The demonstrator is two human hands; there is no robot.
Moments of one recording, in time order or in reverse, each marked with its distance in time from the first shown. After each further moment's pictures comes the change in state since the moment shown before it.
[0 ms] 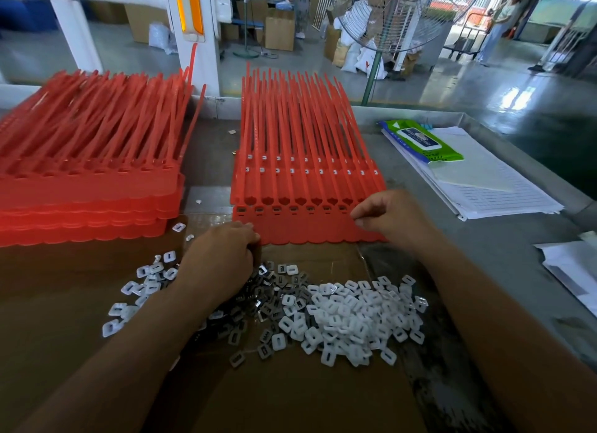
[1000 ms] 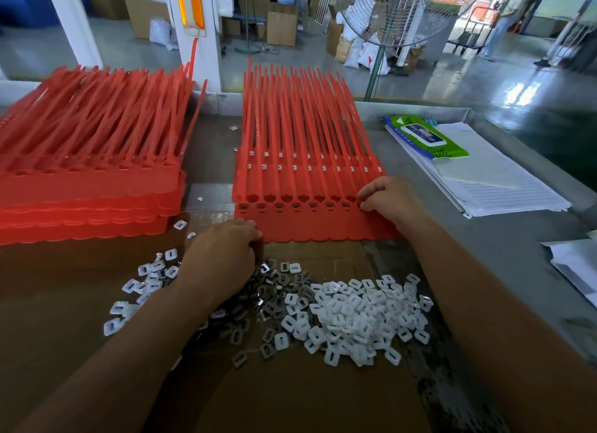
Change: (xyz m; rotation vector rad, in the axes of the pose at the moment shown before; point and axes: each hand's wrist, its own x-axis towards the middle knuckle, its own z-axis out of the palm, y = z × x) left_hand 0.000 -0.002 0.002 -0.025 0.027 0.009; right_hand 0.045 0.014 0.006 0.006 0.096 0.265
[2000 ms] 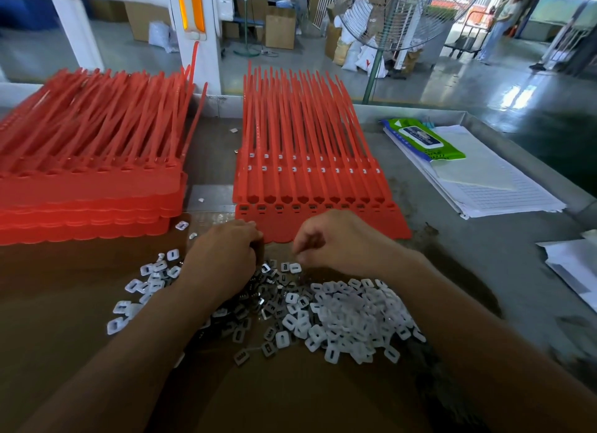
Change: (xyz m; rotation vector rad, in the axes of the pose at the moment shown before) left_hand 0.000 -0.001 -0.001 0.025 -0.016 0.011; right_hand -0.093 -0.058 0.022 -0.274 -0.486 -0.515
